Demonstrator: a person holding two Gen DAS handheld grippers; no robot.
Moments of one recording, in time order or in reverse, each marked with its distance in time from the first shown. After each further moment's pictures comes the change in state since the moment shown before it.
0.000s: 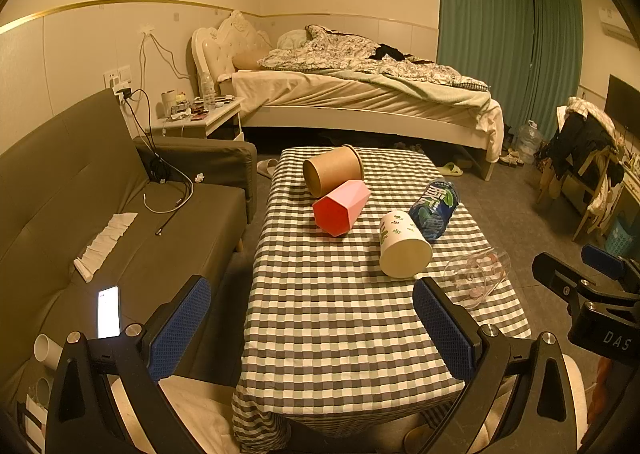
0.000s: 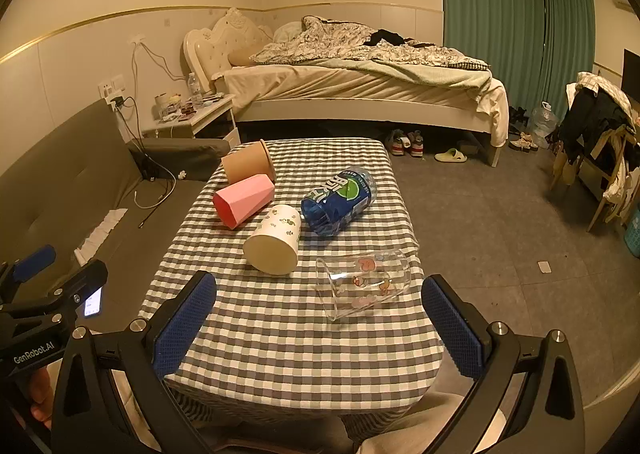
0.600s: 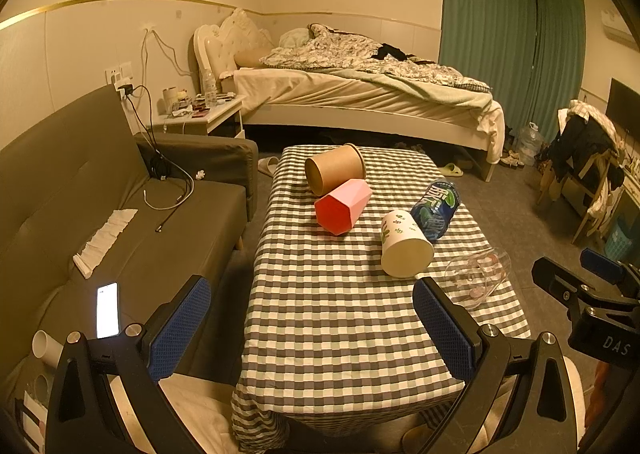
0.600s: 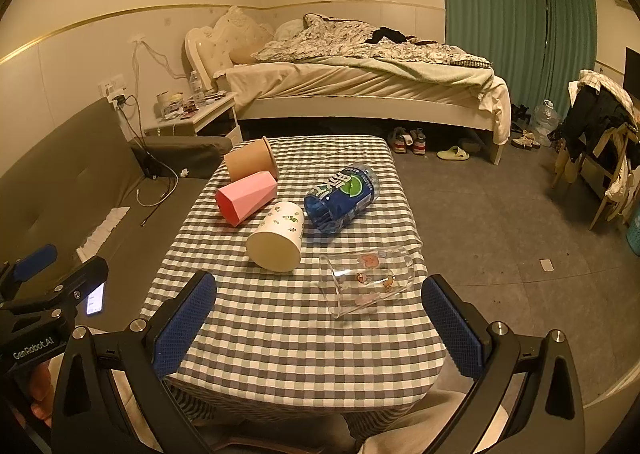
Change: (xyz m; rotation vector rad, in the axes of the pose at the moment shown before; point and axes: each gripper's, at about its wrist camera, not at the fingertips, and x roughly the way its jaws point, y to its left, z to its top) left arm 0.000 0.000 0.000 0.000 0.002 -0.001; right arm 0.002 0.002 -0.004 0.002 0.008 0.010
